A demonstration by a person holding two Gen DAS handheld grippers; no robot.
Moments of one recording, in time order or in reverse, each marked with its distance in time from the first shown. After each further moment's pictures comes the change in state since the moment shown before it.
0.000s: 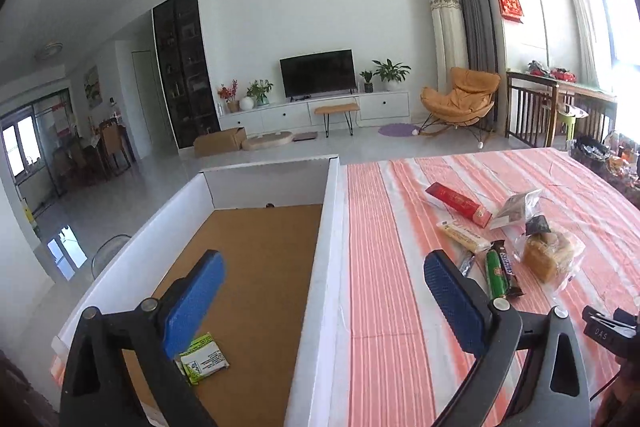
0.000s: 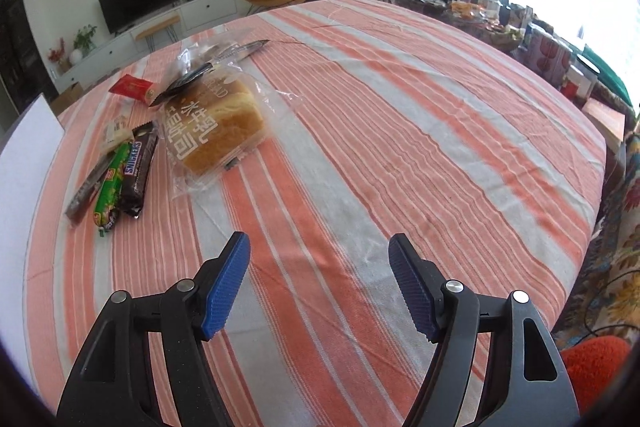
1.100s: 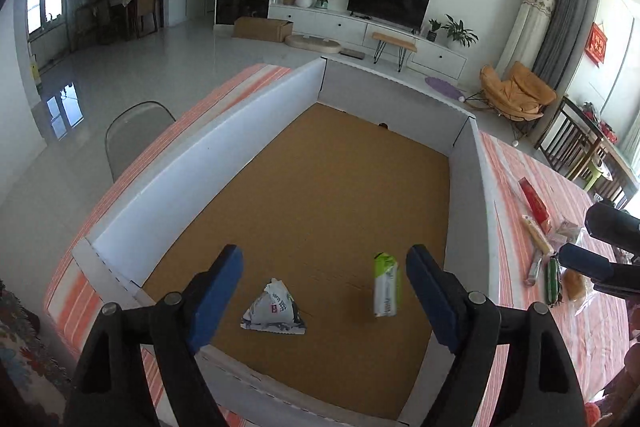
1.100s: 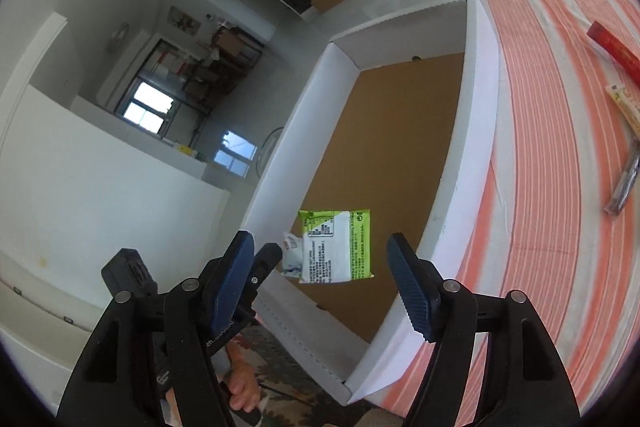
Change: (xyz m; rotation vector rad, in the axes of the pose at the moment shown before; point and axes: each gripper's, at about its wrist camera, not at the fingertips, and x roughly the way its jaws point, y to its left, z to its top) left arm 0.061 0.224 -0.035 -0.359 0.360 0.030; right arm -0.093 0.301 0.023 -0.279 0.423 1.012
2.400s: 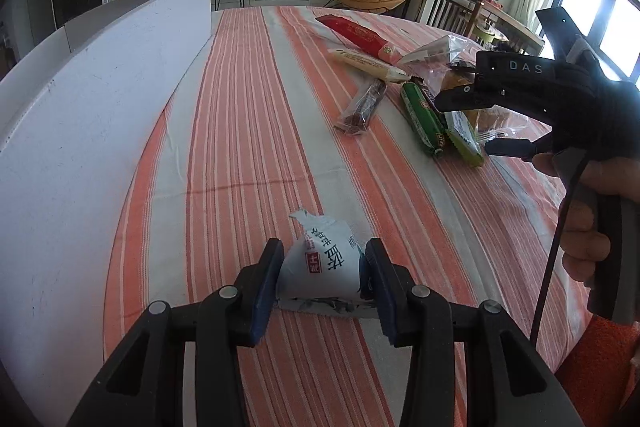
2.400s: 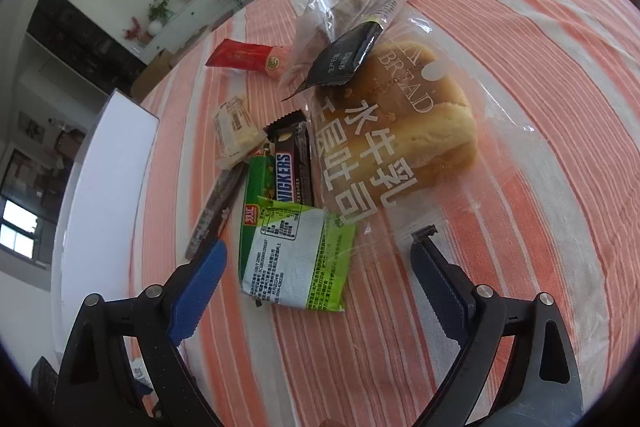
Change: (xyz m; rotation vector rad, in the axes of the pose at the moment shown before) left arm 0.066 -0.216 -0.137 0.421 0.188 -0.341; right arm -0.097 -0.232 -0.018 0.291 -0.196 -0.550
